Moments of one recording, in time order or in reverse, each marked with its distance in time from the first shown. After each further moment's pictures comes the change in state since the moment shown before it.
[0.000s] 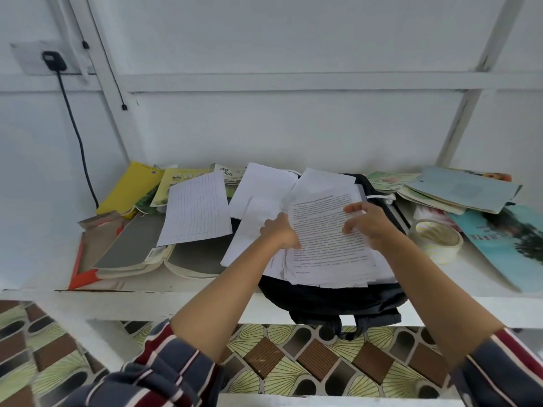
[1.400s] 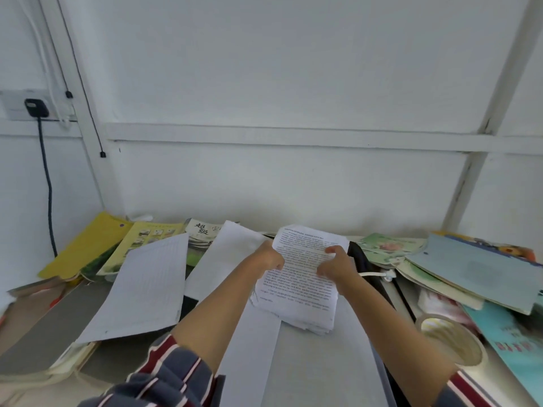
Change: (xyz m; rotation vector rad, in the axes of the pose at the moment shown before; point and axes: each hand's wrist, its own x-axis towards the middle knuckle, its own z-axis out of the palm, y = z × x) left_hand 0.147 0.059 -0.028 -0.312 -0.016 0.010; right_hand 0.122 -0.027 0.009 -0.162 0.001 0.025
